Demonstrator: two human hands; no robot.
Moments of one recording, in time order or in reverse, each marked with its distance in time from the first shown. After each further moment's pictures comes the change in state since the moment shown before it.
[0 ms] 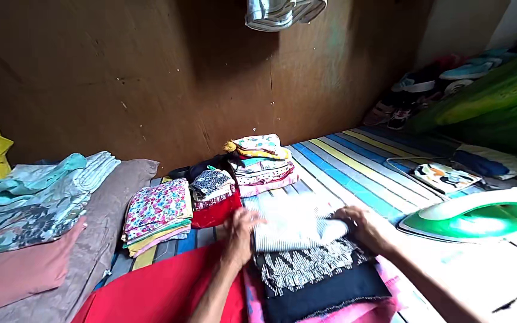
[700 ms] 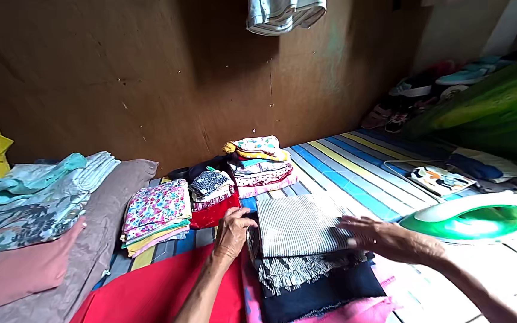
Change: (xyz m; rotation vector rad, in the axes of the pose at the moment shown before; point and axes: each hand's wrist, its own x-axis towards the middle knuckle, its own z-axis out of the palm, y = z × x) left_hand 0.010 -0.002 -0.012 0.079 -0.015 -0.061; right_hand -0.010 -0.029 -0.053 -0.094 -0.599 0.195
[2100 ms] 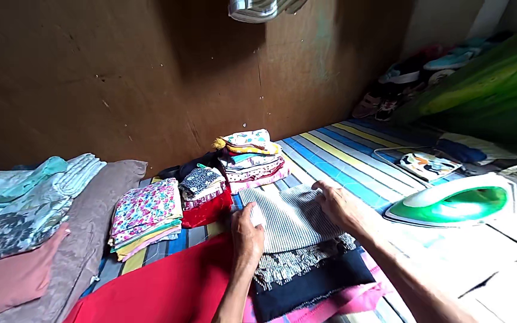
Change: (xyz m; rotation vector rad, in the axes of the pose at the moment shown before) left_hand 0.008 0.092 0.010 -0.169 0.020 -0.622; right_hand 0.060 -0.030 0.018 0.092 0.462 0.242
